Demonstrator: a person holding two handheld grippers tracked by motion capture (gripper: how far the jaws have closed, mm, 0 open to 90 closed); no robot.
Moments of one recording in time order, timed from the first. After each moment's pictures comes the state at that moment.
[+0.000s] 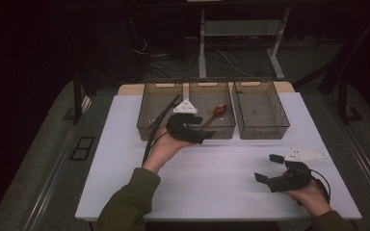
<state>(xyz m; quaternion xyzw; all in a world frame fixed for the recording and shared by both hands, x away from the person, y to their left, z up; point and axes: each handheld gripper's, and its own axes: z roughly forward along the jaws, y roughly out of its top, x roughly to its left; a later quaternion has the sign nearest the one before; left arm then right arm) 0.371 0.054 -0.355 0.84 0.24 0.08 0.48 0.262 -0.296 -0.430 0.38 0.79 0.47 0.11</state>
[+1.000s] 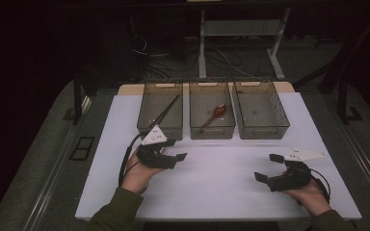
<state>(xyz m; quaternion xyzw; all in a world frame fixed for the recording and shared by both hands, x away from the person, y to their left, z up) 0.313 0.132 -0.393 0.83 0.28 0.12 0.46 0.264 -0.296 -0.430 0.38 0.79 0.47 0.11</state>
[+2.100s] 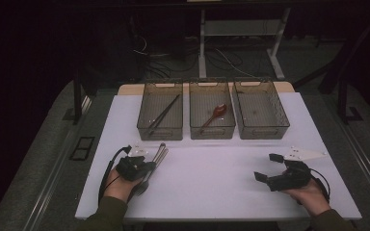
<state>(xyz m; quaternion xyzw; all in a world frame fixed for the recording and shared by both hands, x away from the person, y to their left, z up) 0.300 0.185 -0.434 0.87 0.36 0.12 0.32 0.264 -0.296 -0.430 0.38 0.79 0.47 0.11</state>
